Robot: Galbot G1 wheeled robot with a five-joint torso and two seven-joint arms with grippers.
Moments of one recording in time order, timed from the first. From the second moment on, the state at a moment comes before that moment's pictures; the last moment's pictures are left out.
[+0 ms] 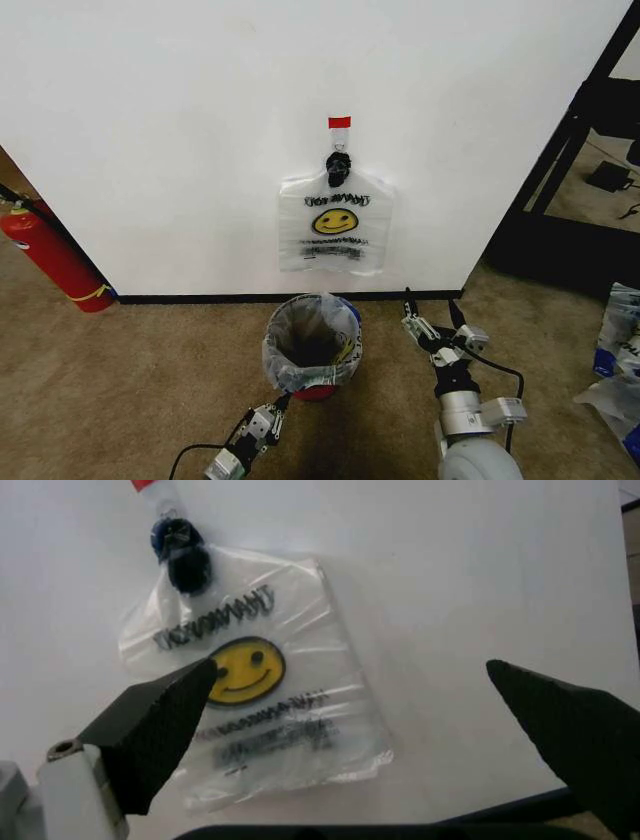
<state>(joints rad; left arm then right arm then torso) 1.42 -1.14 -0.15 -1.46 -0.03 -0.40 0.13 -1.56 1.20 0.30 2.11 0.53 0.32 0.26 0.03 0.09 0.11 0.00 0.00</state>
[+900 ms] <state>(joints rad) 1.45 -1.09 -0.19 -1.49 -0.02 -0.42 0.21 -1.56 1.20 0.29 2.12 0.53 0.32 0.24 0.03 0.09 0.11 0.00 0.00</state>
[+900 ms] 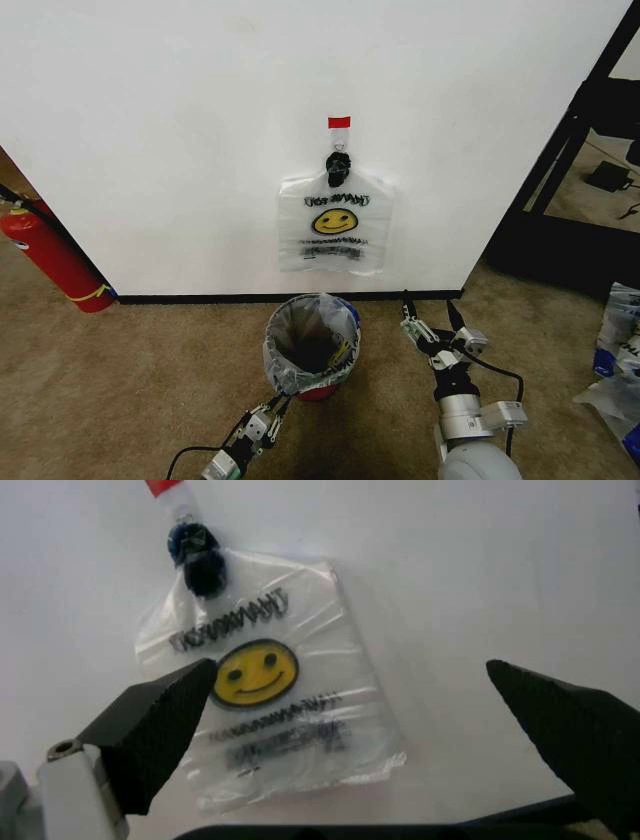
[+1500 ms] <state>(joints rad) 1.56 -1.04 -0.60 -1.94 -0.27 -0.19 -0.01 -1.67 1.18 0.45 2.13 0.24 0.34 0.11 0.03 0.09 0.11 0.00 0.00</state>
